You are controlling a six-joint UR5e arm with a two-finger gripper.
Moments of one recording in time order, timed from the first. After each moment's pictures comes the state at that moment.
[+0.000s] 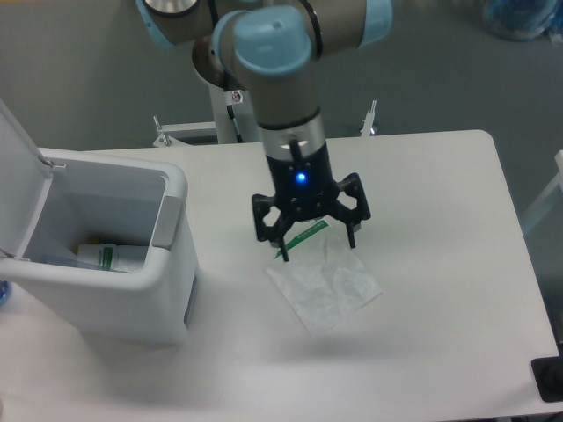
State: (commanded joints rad) arm 2.51 -1.73 -1.82 -0.80 1.58 0.29
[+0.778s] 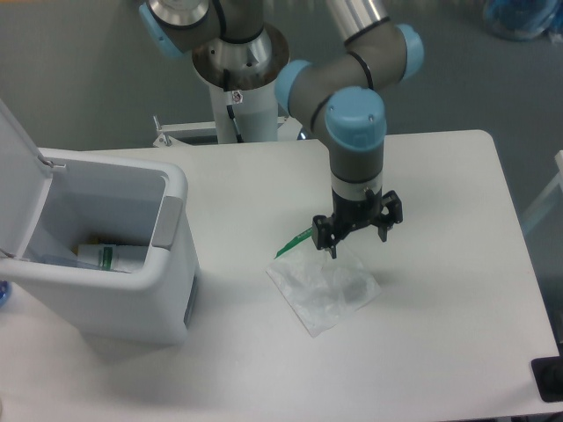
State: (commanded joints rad) arm 2.60 -1.93 -1.83 -0.78 1.56 0.23
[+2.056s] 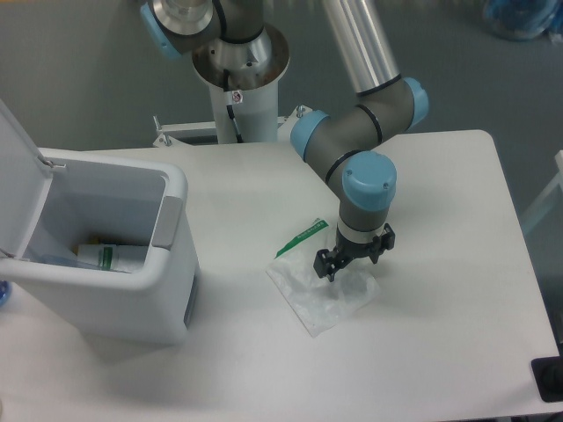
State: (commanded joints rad) arm 2.60 -2.07 -1.80 -0.78 1.56 0.19
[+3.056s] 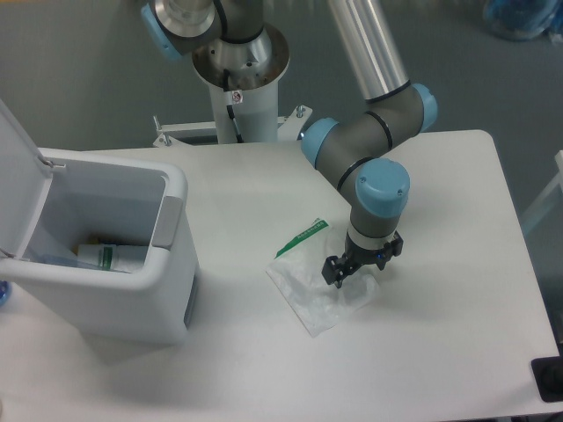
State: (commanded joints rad) arm 2.62 -2.10 -1.77 -0.78 1.52 0.19
